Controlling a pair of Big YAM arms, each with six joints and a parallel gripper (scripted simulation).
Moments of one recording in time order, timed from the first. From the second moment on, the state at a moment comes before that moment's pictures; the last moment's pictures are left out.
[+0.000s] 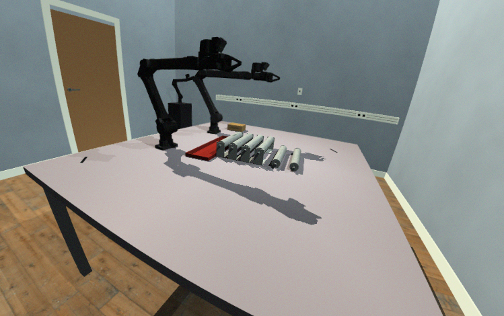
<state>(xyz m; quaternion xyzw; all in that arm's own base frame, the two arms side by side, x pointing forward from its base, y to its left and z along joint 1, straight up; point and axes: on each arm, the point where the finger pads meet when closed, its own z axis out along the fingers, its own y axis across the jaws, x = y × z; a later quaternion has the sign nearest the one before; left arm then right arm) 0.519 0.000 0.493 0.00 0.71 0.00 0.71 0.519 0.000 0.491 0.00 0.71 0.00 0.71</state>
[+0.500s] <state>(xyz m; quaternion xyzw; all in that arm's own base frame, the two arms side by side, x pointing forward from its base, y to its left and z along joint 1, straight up) 0.519 0.000 0.492 0.00 0.71 0.00 0.71 0.519 0.000 0.491 0.00 0.71 0.00 0.71</state>
